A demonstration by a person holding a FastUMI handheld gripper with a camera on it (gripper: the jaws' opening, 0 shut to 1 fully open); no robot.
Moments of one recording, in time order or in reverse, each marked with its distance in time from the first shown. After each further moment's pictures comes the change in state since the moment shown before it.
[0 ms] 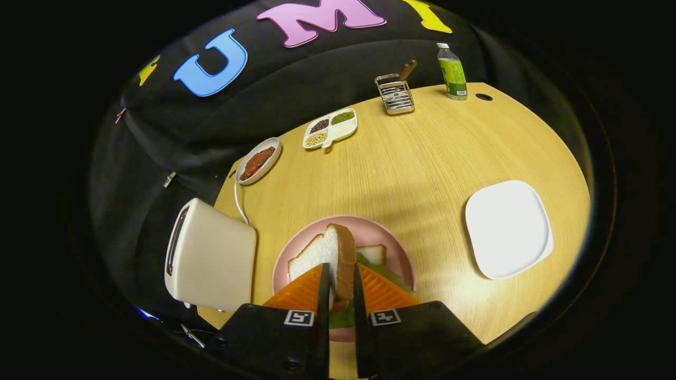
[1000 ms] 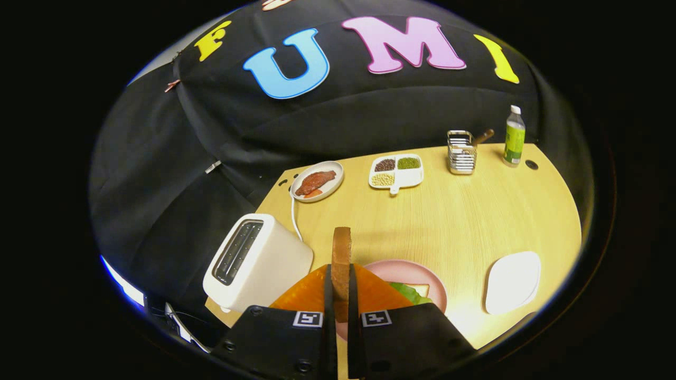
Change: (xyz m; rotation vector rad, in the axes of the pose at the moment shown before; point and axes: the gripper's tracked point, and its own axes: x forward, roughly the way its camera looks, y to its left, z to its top) arm -0.043 0.107 0.051 -0.196 -0.112 0.164
